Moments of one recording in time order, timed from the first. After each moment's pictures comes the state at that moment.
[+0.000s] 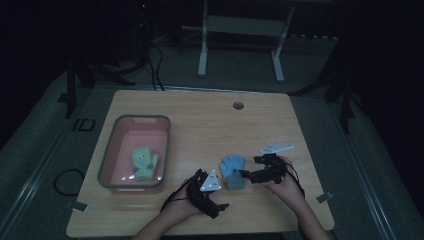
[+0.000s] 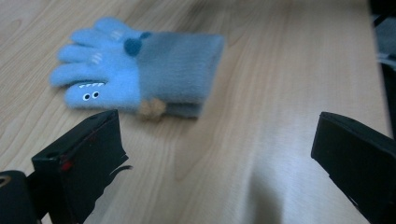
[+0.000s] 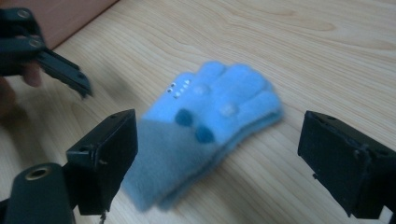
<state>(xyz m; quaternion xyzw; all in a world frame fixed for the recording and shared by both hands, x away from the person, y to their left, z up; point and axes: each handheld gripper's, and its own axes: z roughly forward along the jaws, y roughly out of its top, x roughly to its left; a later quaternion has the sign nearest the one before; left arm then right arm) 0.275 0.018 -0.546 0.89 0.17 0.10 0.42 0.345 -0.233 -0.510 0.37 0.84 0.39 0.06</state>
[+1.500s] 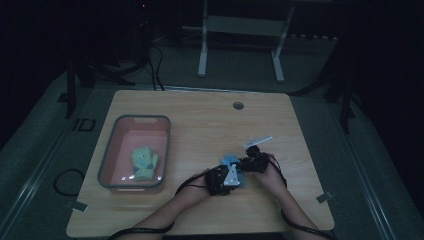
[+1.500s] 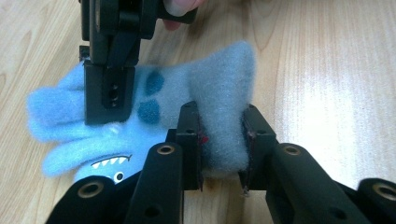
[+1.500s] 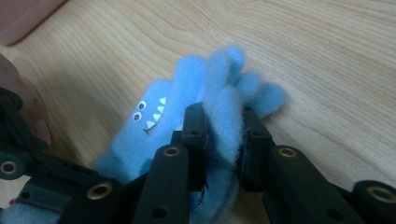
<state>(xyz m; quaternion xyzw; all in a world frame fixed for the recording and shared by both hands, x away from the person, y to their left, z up) 0.312 -0.026 -0.547 0.92 0.08 0.14 0.35 0.394 -0.201 -0.549 0.35 0.86 0.36 -0.01</state>
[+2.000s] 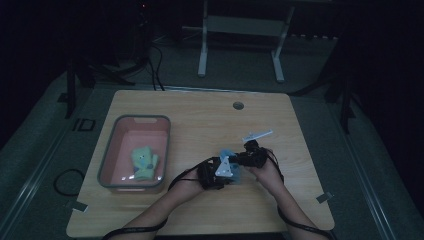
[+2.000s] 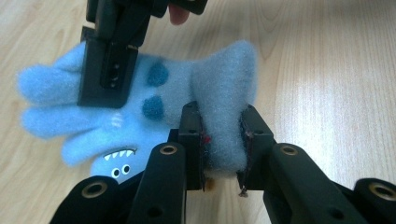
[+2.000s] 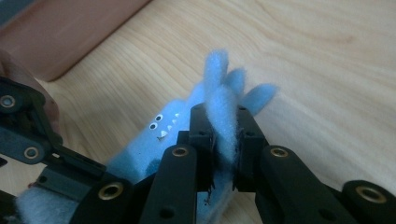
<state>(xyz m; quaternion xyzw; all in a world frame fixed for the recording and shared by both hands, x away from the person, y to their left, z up) 0.317 -0.002 -0.517 0.92 0.10 0.13 0.36 0.393 -0.188 -0.520 0.35 0.85 0.39 0.00</state>
